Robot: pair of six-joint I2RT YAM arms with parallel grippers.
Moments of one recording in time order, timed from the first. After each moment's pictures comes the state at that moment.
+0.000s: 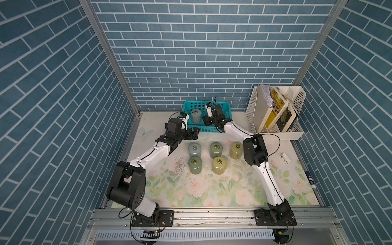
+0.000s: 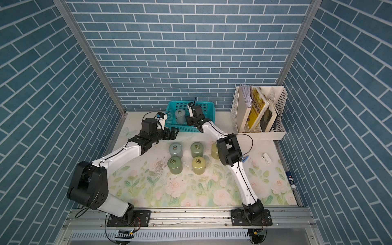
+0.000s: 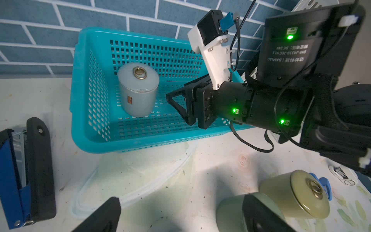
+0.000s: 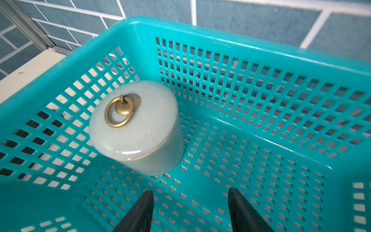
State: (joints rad) left arm -0.35 1.53 1.03 -0.01 0.17 -0.25; right arm 0.58 2.56 2.21 -0.21 -0.04 0.06
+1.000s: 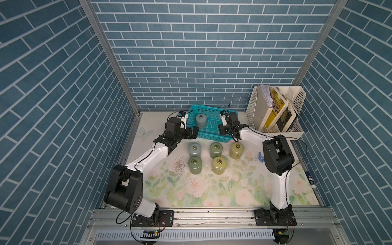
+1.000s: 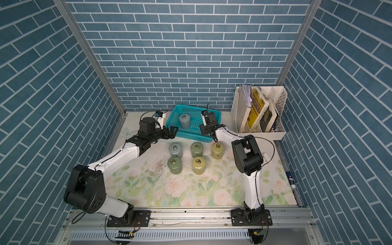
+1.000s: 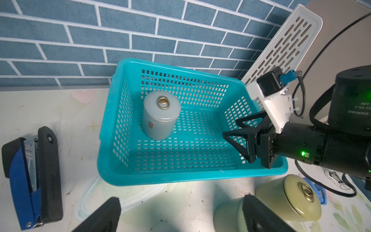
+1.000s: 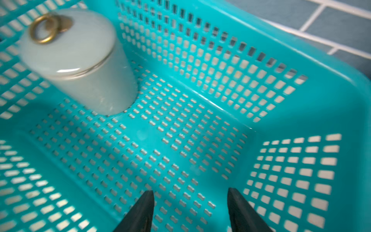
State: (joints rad) left arm -0.35 1.50 1.03 -0.01 0.16 -0.25; right arm 0.49 2.09 1.54 -0.18 0.09 0.00
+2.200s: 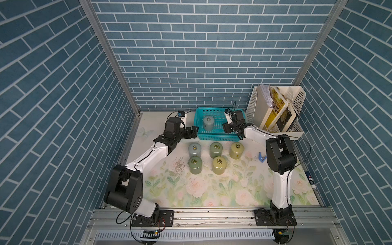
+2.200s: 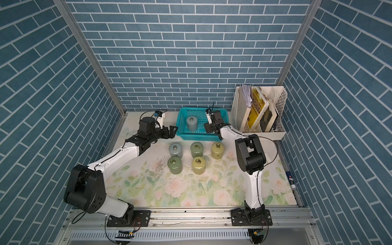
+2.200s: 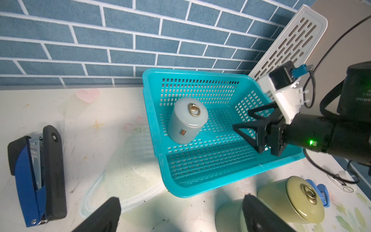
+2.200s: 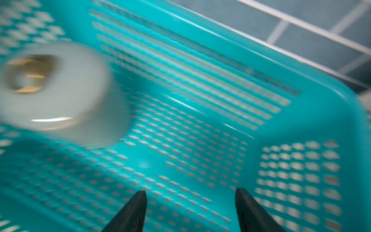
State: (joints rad) left arm -0.34 1.50 1.05 -0.02 0.16 -0.25; right arm 0.48 2.09 1.54 -0.14 0.03 -0.12
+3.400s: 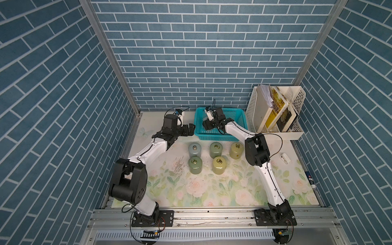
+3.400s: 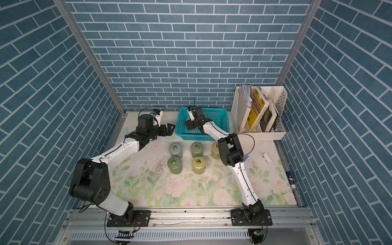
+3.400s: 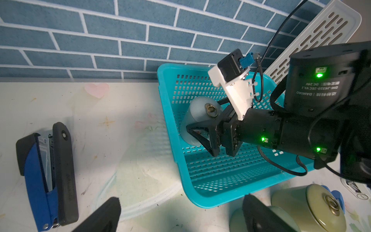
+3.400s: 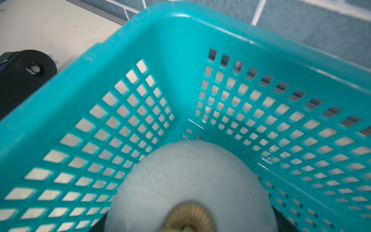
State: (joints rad) left arm -0.27 1.58 1.10 -0.04 0.21 -0.24; right arm 0.58 2.51 2.15 -0.32 -0.06 -0.03
